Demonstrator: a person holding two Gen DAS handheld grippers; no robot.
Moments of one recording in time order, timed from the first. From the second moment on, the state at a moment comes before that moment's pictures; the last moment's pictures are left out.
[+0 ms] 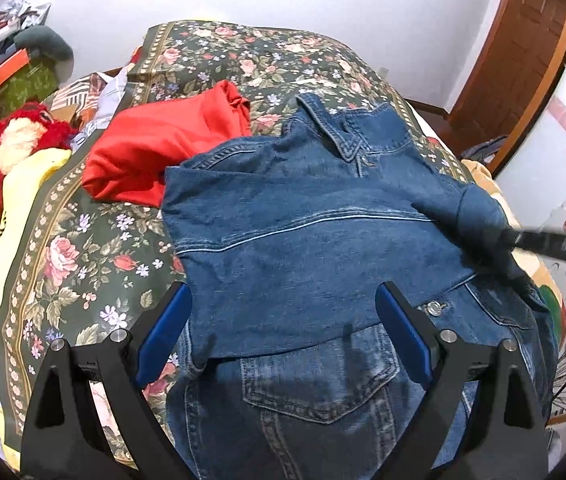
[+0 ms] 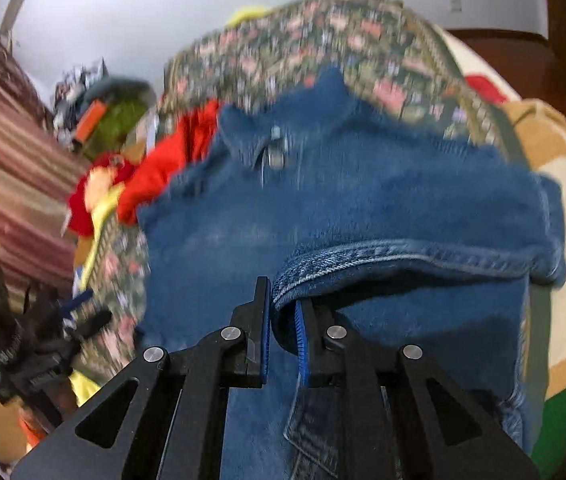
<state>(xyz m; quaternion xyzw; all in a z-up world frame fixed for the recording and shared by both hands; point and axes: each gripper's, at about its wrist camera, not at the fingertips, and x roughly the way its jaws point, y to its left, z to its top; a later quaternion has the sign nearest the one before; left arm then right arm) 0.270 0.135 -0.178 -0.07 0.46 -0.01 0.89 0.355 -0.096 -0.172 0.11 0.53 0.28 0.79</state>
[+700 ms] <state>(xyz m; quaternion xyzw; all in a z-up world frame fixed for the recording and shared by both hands) 0.346 -0.028 -0.130 0.03 0.44 -0.16 0.88 0.327 -0.229 -0.124 0.11 0.43 0.14 0.89</state>
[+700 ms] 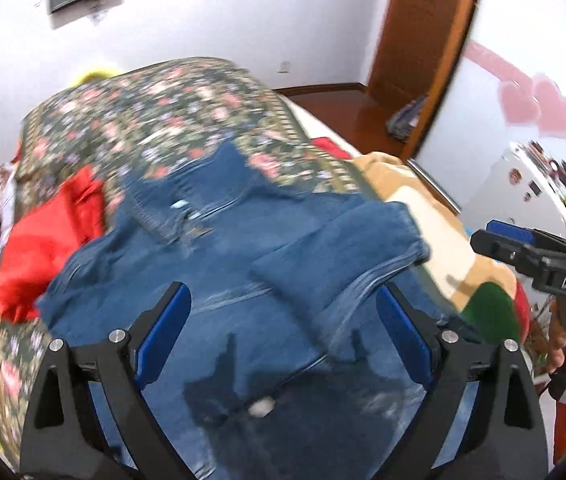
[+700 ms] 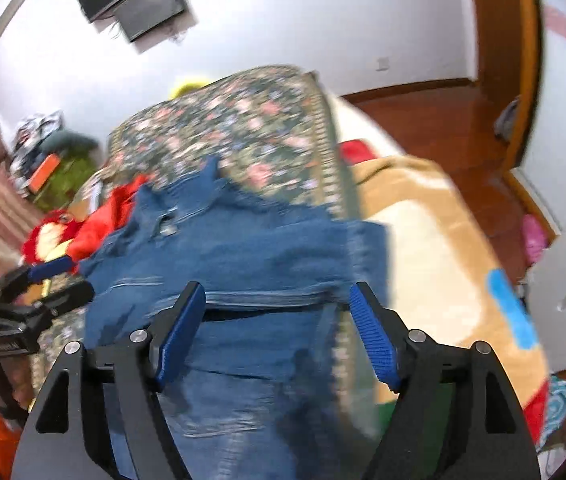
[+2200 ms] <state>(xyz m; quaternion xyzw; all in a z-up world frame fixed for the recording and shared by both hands) 0.385 -0.063 -0.107 0.03 0.38 -0.22 0.90 0.333 -0.241 -0.159 0.15 0.47 0.13 0.86</state>
